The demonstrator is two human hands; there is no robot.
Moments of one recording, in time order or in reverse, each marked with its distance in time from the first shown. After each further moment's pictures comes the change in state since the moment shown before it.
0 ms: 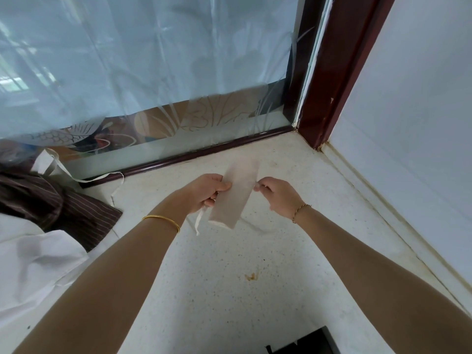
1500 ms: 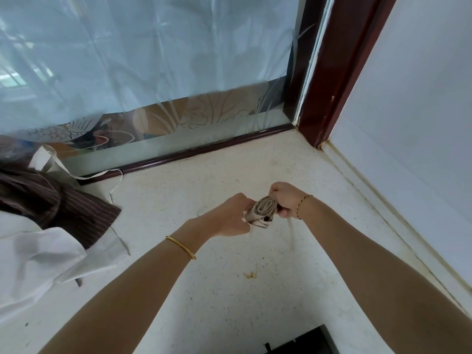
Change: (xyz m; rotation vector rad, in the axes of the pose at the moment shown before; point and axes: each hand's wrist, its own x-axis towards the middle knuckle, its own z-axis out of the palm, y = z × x) left_hand 0.005 -0.030 0.058 0.852 -0.115 0.446; right_hand 0.008 0.012 -0.007 0.449 -0.198 0.534
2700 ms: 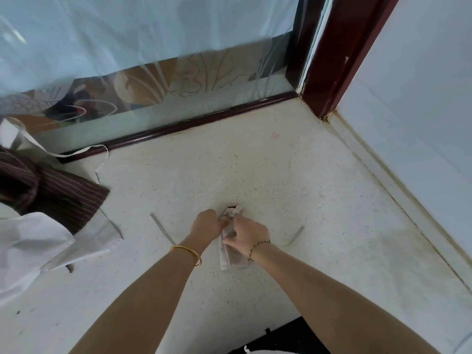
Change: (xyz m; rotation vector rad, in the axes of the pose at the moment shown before) left_hand -0.002 -0.080 0.083 -0.152 0.070 -0.700; right_hand 0.005 0.081 0.133 -0.856 0.060 -0.225
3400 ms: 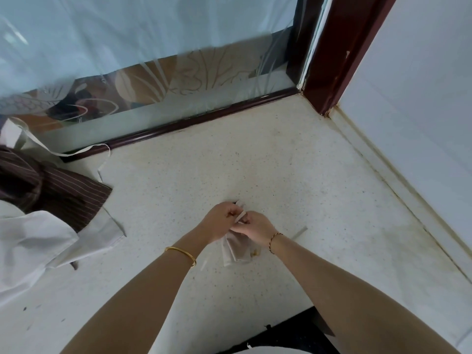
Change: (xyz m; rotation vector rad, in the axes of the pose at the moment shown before) left_hand -0.035 0.021 -0.017 -0.339 -0.127 0.398; right_hand 0.007 0.022 -0.002 0.688 -0.112 0.040
